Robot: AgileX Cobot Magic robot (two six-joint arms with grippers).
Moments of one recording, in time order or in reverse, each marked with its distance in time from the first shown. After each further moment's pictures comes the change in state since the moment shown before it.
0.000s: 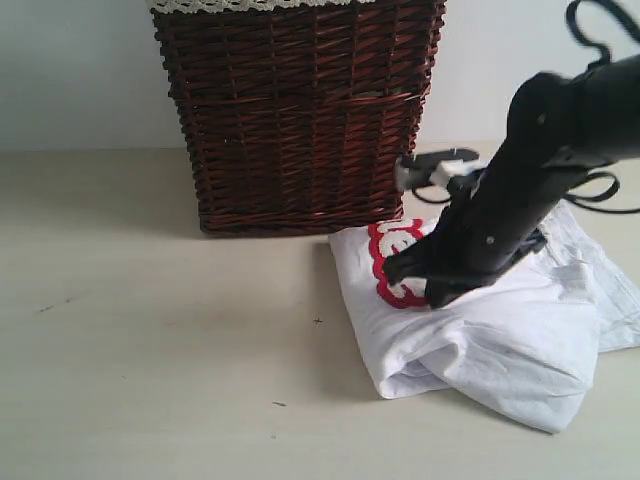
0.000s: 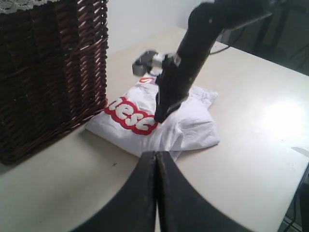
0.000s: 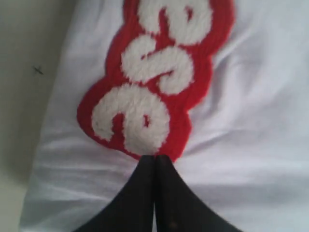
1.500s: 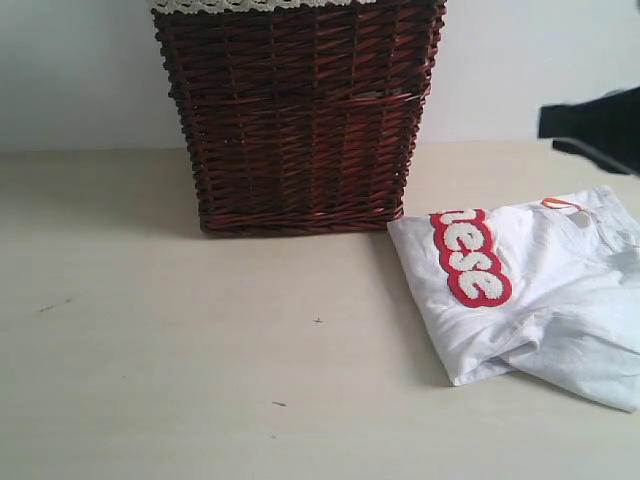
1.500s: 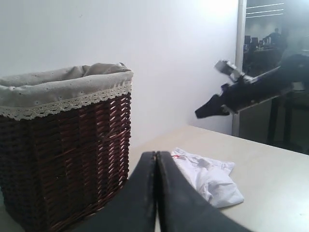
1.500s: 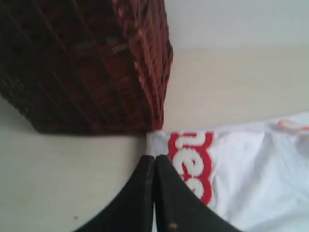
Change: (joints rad) left arm 0.000 -0.540 0.180 0.096 -0.093 -0.019; right arm -0.182 -0.763 0.387 0.324 -0.423 -0.193
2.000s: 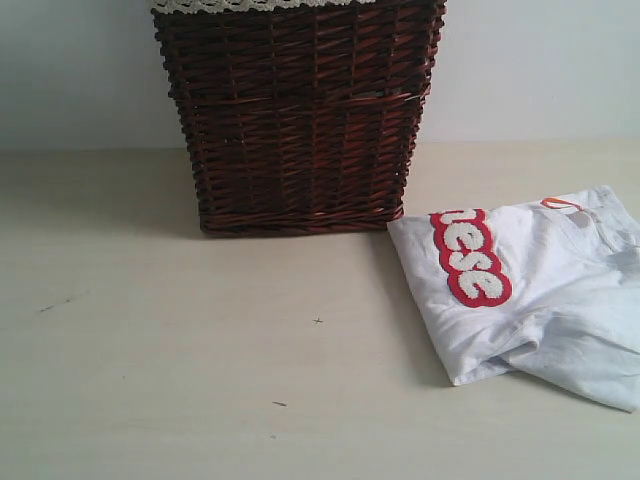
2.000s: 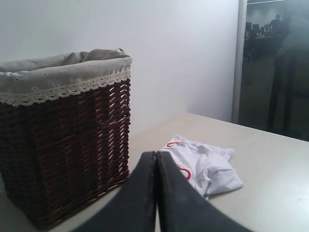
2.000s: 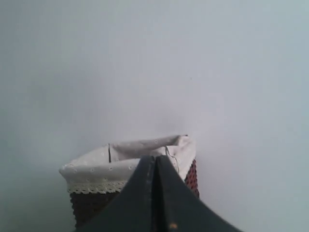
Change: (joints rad) left arm 0.000 0.000 0.006 0.002 0.043 0.000; right arm 0.000 -0.804 0.028 0.012 0.009 -0.008
